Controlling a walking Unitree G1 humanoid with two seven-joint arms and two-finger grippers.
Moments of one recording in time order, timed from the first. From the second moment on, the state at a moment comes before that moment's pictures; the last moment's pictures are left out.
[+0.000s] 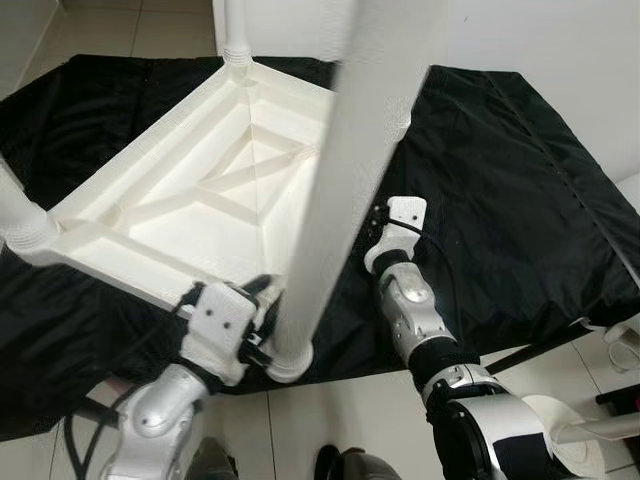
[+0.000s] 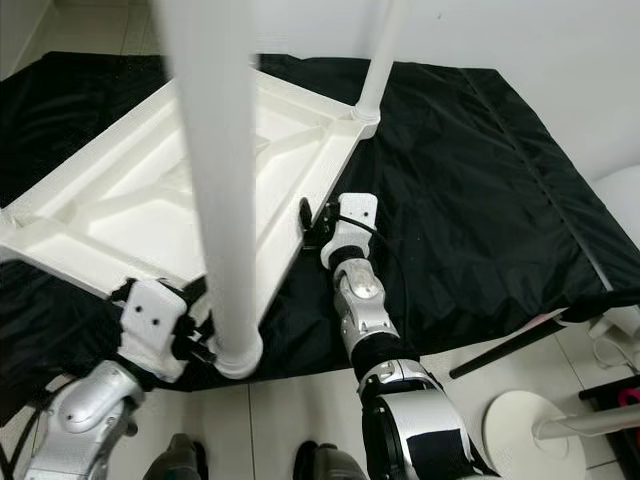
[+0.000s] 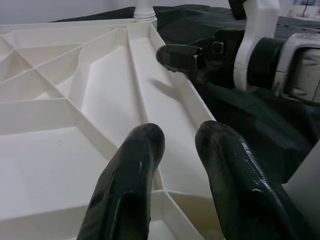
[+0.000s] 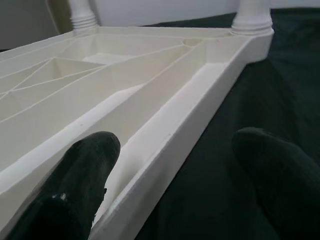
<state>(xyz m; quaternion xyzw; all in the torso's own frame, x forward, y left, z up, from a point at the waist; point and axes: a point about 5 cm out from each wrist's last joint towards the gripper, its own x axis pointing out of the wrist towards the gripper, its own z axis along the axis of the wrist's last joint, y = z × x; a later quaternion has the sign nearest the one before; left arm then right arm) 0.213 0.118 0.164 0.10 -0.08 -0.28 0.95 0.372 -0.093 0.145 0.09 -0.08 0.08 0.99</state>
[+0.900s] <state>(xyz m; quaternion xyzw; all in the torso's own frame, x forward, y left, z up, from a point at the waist) 0.214 0.097 0.182 0.12 -0.10 -0.29 0.94 0.386 -0.065 0.157 0.18 -0.02 0.22 0.96</state>
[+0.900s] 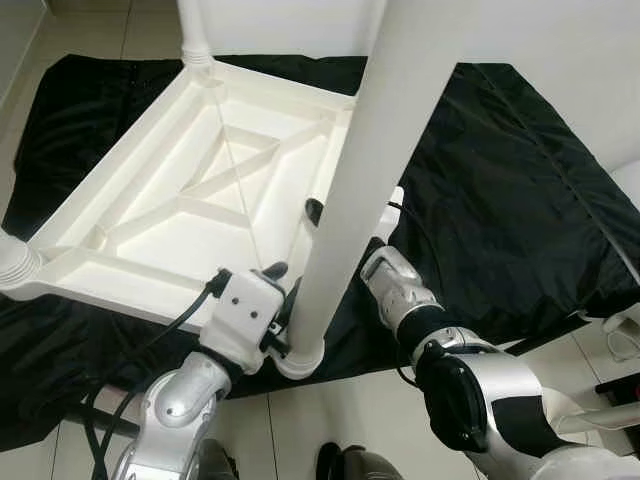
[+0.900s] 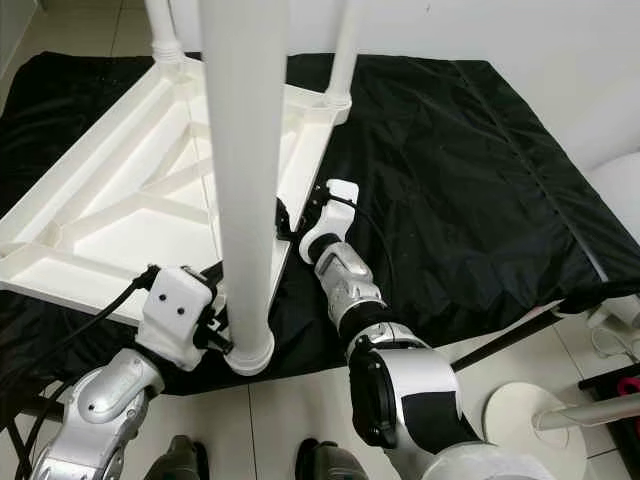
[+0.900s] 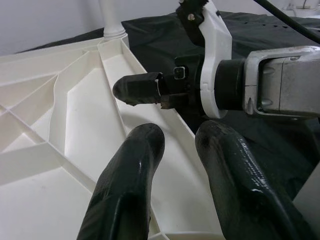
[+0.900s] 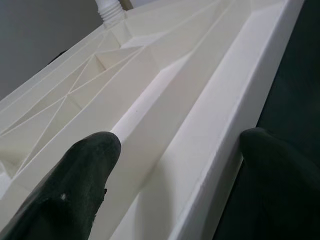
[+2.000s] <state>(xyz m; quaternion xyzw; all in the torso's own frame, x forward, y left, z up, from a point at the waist) 0.192 0.143 0.183 0.18 -0.06 -0.46 0.87 0.275 -0.175 0.164 -0.04 -0.07 0.49 0.87</state>
